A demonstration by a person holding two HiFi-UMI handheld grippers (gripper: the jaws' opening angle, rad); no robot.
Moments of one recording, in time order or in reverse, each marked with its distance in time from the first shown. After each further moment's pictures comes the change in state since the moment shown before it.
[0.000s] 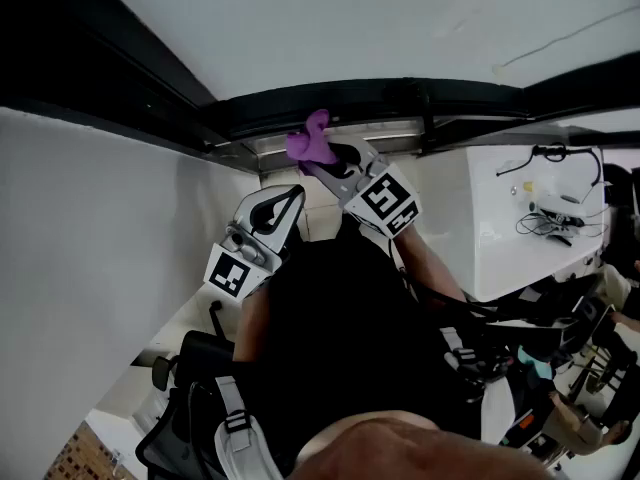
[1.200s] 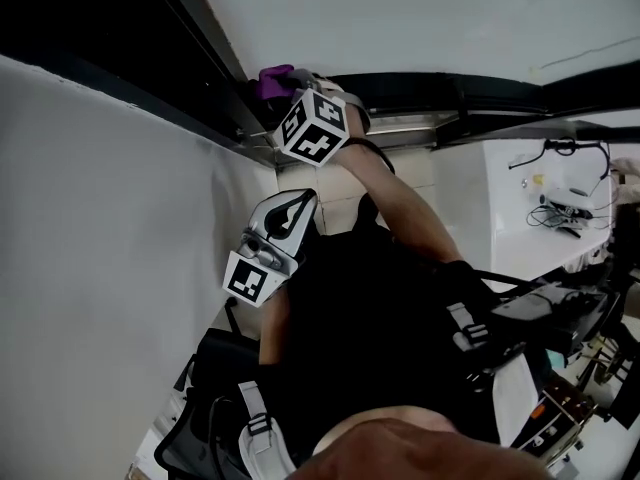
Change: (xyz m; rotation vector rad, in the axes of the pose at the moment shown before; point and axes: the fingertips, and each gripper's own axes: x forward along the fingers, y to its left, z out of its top) left arm -0.060 0.030 -0.004 -0.021 -0.026 0.029; right arm 0.182 -0.038 0.023 -0.346 0.372 -0.171
